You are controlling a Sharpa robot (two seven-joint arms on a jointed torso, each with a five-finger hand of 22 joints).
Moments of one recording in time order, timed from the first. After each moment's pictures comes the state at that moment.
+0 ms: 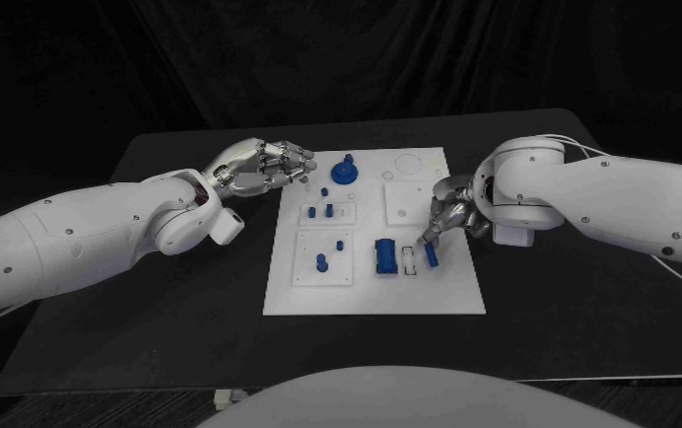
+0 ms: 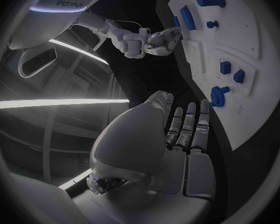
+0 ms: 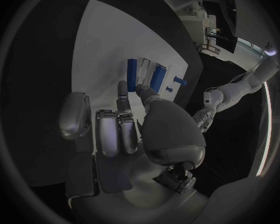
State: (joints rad) left arm 1.19 -0.89 -0.21 1.36 -0.48 0.00 0.57; left_hand 1.70 0.08 0.08 0.26 0.52 0.86 0.17 0.08 0.10 0.18 0.19 0.73 0.06 0.29 0.24 0.71 0.06 0.13 0.43 0.29 0.07 1.07; right arm 1.34 -0.76 -0.21 1.55 -0.99 0.26 -0.63; right_hand 1.14 -0.01 0.15 0.02 0.50 1.15 0.04 0.09 0.46 1.47 -0.02 1.57 1.31 1.47 -0.09 1.47 1.31 0.07 1.47 0.02 1.11 1.31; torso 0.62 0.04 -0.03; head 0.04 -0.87
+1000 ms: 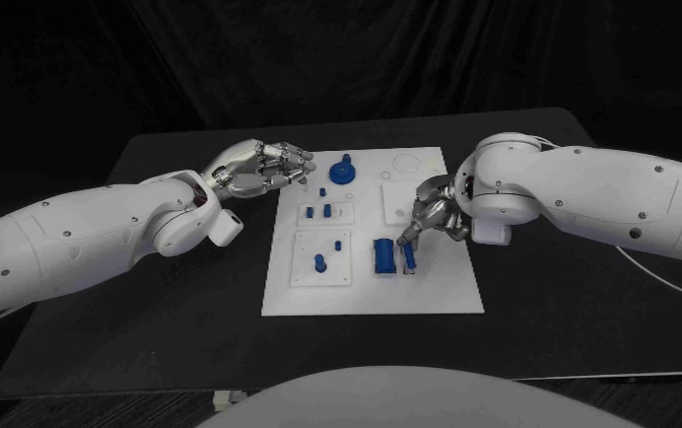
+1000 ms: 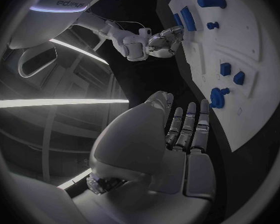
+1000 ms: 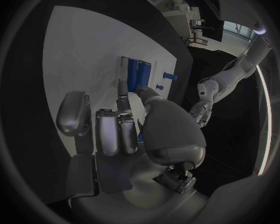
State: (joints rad) left arm 1.19 -0.89 -0.21 1.36 -0.48 0.01 0.57; left_hand 1.70 0.08 0.09 0.26 0.52 0.86 0.17 0.08 0.10 0.18 0.19 0.73 0.06 0.29 0.24 0.71 0.06 0.13 0.43 0.29 0.07 1.07; right arm 1.33 -0.69 -0.21 1.48 -0.82 0.27 -0.63; right_hand 1.12 -0.01 0.18 0.02 0.47 1.15 0.04 0.09 0.46 1.47 -0.02 1.57 1.31 1.47 -0.09 1.45 1.31 0.07 1.47 0.02 1.08 1.31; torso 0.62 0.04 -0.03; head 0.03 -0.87
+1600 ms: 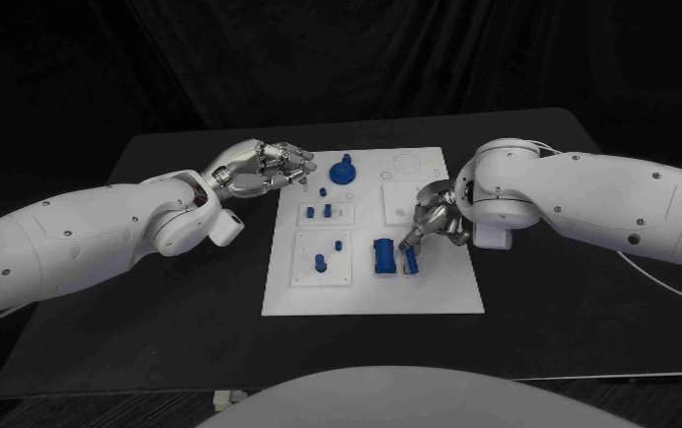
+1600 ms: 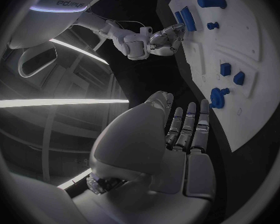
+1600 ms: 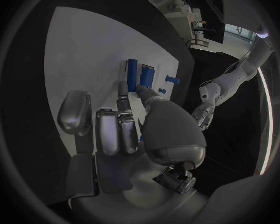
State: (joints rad) left arm 1.19 -0.88 -0.21 1.36 -0.48 0.01 0.56; left_hand 1.70 0.08 0.09 0.26 0.52 0.86 0.17 0.08 0.10 0.18 0.19 0.73 0.07 0.29 0.24 0.71 0.06 0.13 0.43 0.29 0.07 1.07; right arm 1.32 -0.69 -0.21 1.49 -0.84 0.27 -0.64; right_hand 1.11 -0.01 0.19 0.01 0.46 1.14 0.05 0.09 0.46 1.47 -0.02 1.57 1.31 1.47 -0.09 1.44 1.31 0.09 1.46 0.02 1.05 1.31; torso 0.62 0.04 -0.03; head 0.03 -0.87
